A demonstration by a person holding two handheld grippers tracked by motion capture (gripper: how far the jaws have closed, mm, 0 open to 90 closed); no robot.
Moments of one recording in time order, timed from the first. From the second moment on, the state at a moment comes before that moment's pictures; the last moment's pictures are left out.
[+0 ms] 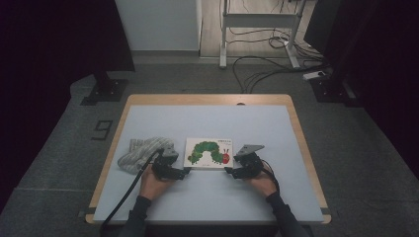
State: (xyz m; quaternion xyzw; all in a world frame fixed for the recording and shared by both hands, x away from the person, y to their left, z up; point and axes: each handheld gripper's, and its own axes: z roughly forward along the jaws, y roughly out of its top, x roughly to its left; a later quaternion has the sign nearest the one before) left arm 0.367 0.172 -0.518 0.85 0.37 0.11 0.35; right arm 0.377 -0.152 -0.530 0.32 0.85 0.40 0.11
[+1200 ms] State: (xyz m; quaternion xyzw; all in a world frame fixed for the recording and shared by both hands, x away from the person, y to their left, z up) left arm 0.296 0.208 -0.496 0.86 0.34 0.14 0.35; right arm 0.334 -0.208 -0.497 0.32 0.85 0.40 0.16
